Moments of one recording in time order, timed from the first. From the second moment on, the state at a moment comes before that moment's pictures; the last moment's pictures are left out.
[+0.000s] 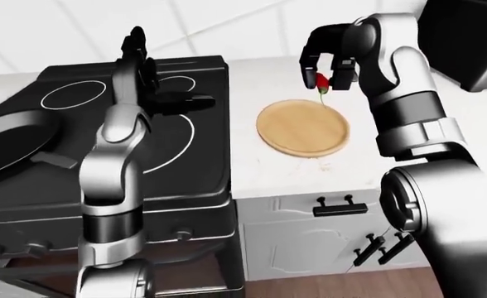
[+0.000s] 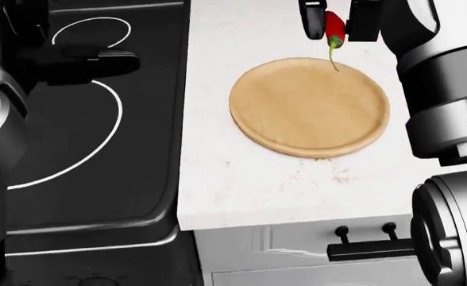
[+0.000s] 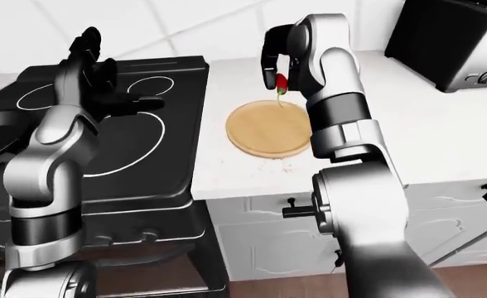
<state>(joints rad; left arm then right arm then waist) -0.80 0.27 0.16 -0.07 -0.19 0.67 0.13 -1.44 -0.35 0.01 0.90 -1.22 0.02 0.85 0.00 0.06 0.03</state>
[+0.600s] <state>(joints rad) -0.80 0.27 0.16 -0.07 -0.20 0.68 0.13 -1.44 -0.36 0.01 0.92 -1.22 0.03 0.85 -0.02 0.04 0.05</state>
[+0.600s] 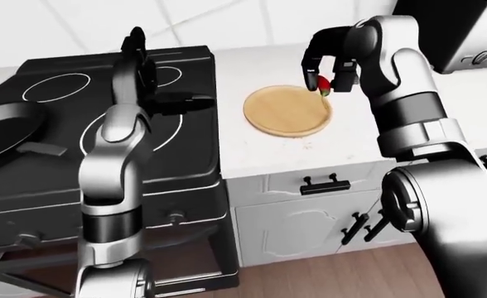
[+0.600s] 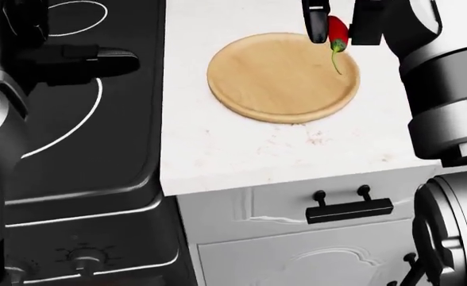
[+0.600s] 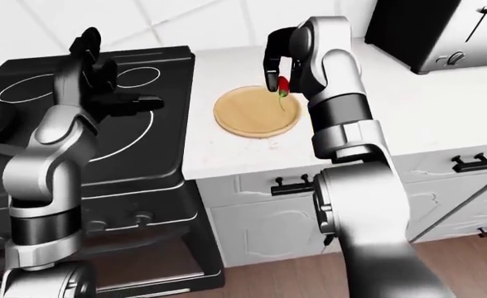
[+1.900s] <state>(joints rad) -0.80 0.27 0.16 -0.07 -0.19 0.68 0.14 -1.43 -0.36 0.01 0.91 -1.23 0.03 0.85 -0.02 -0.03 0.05</state>
